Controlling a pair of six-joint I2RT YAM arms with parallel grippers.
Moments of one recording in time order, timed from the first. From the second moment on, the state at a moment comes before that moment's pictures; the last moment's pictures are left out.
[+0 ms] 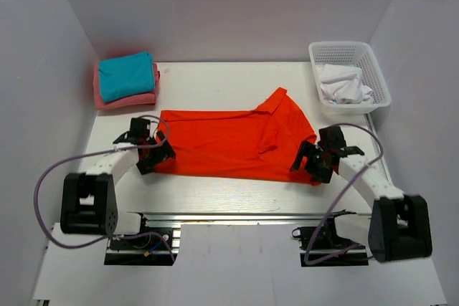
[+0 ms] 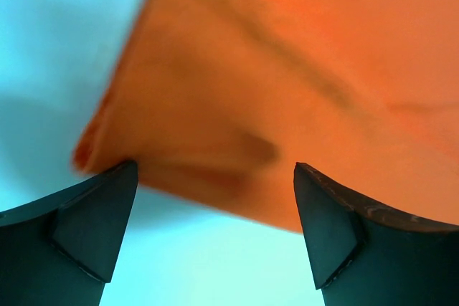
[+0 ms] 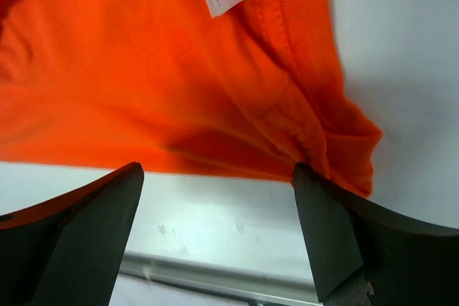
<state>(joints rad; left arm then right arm) -0.05 1.40 0.71 -0.43 0.05 -0.57 0.16 1.21 0.60 -0.53 -0.18 0.50</state>
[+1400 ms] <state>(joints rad) -0.05 1.41 0.92 -0.46 -0.05 -0.56 0.34 1.70 0.99 -0.34 -0.36 0.44</state>
